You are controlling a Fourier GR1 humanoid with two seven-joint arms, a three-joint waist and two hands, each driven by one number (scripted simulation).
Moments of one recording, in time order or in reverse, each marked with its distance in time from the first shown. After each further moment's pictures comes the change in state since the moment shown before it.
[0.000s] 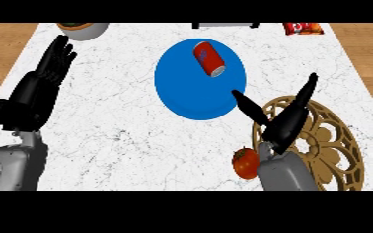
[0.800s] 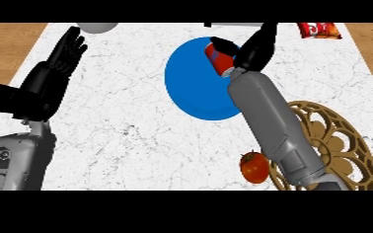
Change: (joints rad) left arm -0.072 0.004 -0.033 0.046 0.015 -0.014 -0.001; right arm -0.708 0.035 -0.229 0.776 -0.076 0.010 -0.015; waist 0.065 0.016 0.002
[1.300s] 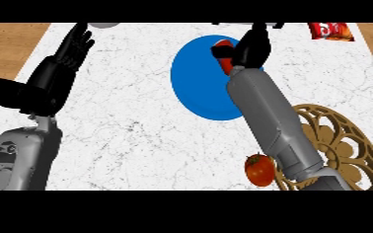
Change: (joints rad) left arm -0.040 -0.011 -0.025 0.008 -0.005 0.004 -0.001; right arm -0.047 0.001 -0.018 0.085 0.179 0.234 0.134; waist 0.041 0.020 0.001
